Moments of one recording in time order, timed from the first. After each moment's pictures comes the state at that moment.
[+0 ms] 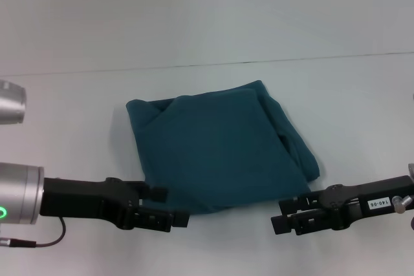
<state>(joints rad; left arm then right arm) -0.56 -2.16 0.76 0.93 2.19 1.72 -1.93 0.57 2.03 -0.68 -0.67 -2.21 -1.75 1.87</state>
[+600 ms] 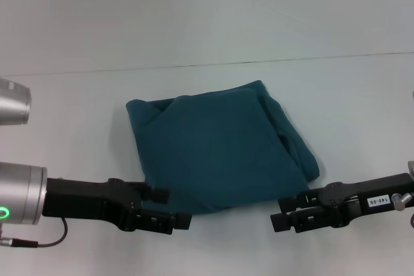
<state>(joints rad) -0.57 -2.16 0.77 0.93 2.19 1.72 -1.92 0.58 2.03 -0.67 -0.67 -2.21 -1.75 1.87</state>
